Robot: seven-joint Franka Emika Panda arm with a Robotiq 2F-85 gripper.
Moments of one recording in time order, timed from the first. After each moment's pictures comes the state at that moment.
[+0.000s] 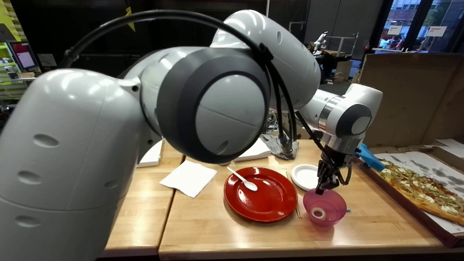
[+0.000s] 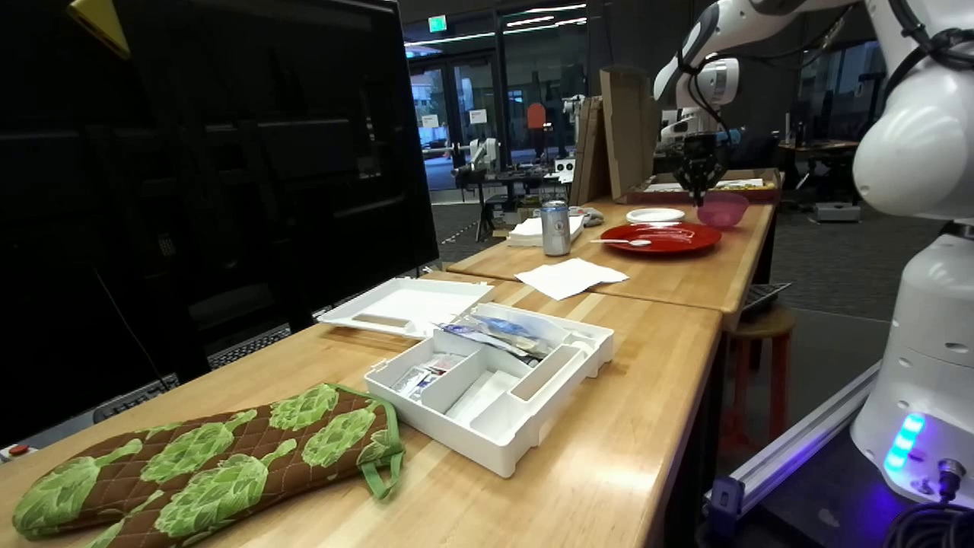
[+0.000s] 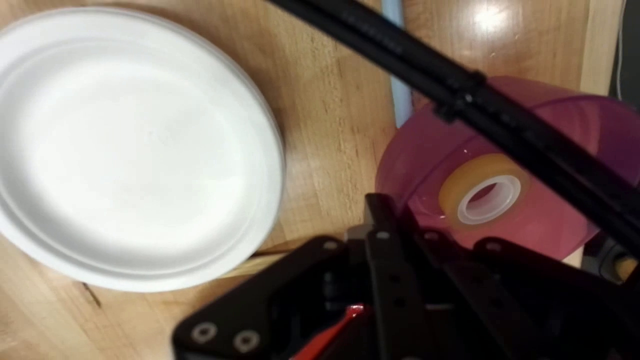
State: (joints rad) arm -0.47 0.51 -0.18 -1.52 0.11 1.91 -2.41
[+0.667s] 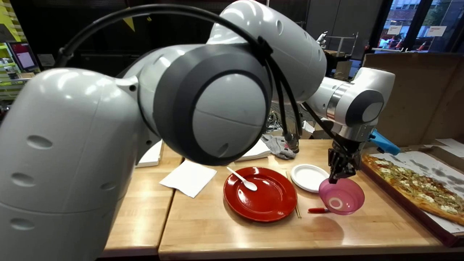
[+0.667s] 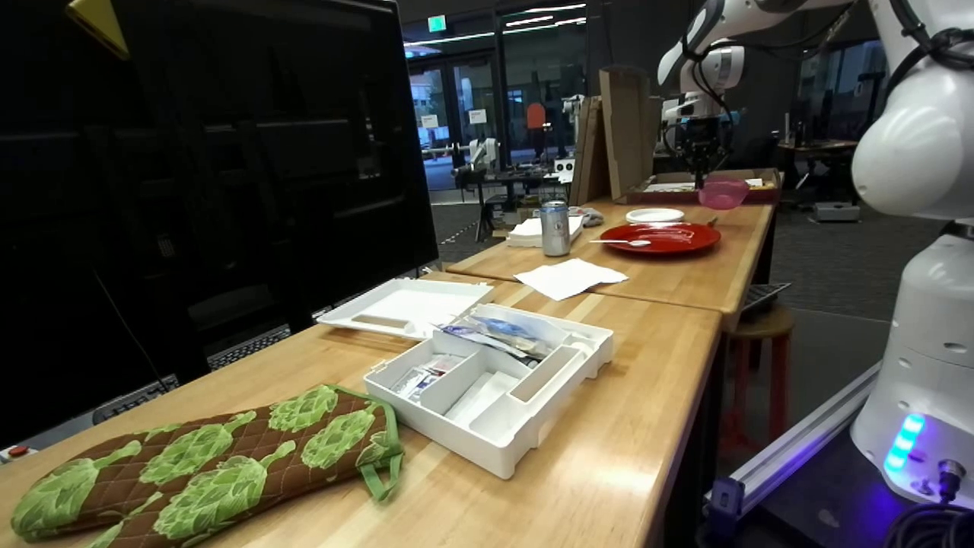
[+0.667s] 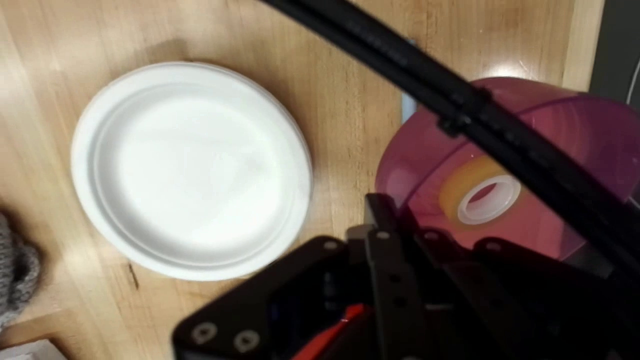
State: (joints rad) arm -0.49 0.51 -0.18 -1.45 0.09 1.94 -2.54
